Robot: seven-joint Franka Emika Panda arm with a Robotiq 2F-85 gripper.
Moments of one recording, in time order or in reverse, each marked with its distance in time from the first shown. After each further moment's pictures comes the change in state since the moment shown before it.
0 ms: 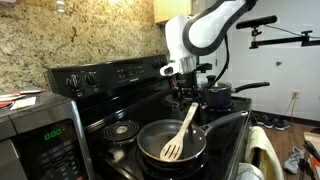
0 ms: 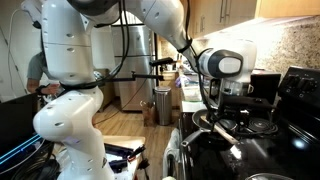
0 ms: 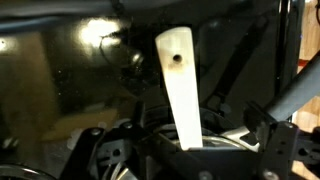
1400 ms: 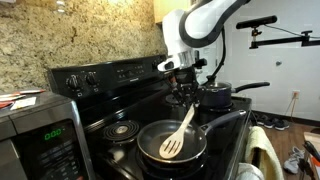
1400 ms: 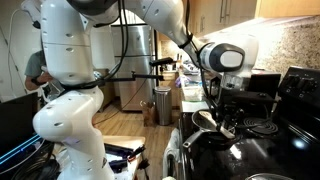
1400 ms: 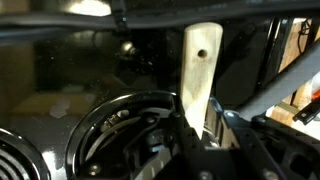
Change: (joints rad) arm -0.010 -0.011 0.023 0.044 0.026 -0.087 -0.203
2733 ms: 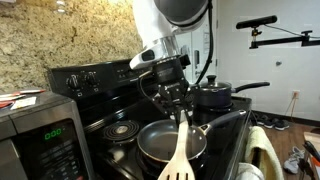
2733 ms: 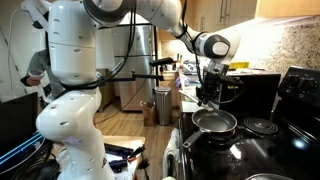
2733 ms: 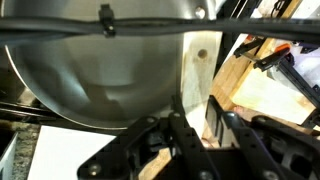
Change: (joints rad) arm 0.092 0.066 0.143 0.188 0.166 -0.232 -0.146
